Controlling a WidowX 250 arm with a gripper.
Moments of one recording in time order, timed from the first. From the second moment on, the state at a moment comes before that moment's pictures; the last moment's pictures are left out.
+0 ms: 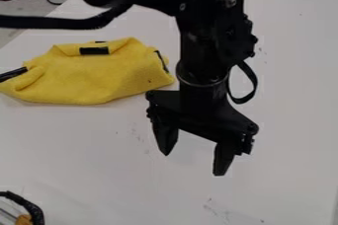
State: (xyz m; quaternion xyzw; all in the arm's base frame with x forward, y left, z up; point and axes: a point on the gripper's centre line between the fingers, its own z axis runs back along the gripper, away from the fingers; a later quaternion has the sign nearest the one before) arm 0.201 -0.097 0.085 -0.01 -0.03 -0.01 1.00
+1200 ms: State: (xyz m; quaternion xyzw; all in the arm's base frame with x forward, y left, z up) arm 0.297 0.065 0.077 0.00 -0.04 -0.42 0.91
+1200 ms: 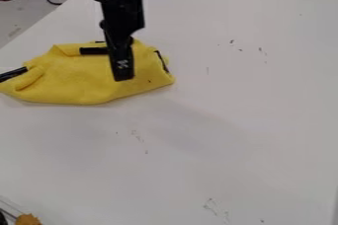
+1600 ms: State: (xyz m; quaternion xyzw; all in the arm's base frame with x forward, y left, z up) arm 0.332 0.127 0.059 -0.02 -0.03 -0.49 0.87
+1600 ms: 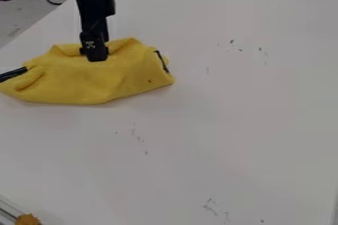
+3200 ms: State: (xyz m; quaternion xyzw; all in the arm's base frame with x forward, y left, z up) arm 0.378 0.180 0.015 -0.02 -0.03 -0.51 0.86
